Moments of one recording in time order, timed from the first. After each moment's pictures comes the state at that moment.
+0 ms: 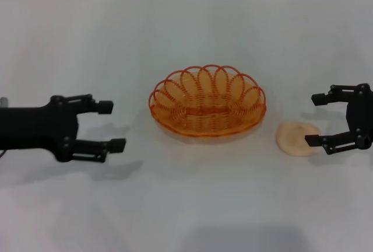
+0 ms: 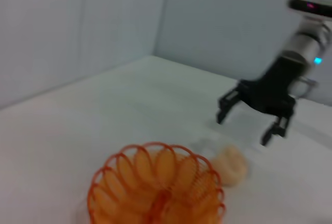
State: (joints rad) left arm -0.35 -1.98 0.93 0.88 1.87 1.70 -1.46; right arm 0.43 1.96 -1.01 -0.89 -1.93 -1.53 1.33
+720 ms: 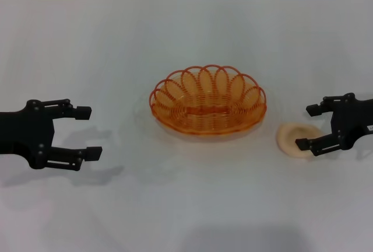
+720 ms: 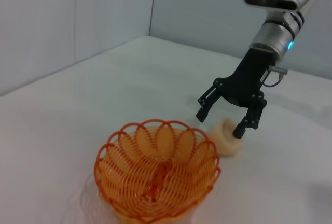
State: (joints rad) left arm -0.35 -1.94 0.84 0.88 1.96 1.77 -1.41; right arm 0.50 2.01 -1.02 -0.87 -2.14 -1.40 1.54
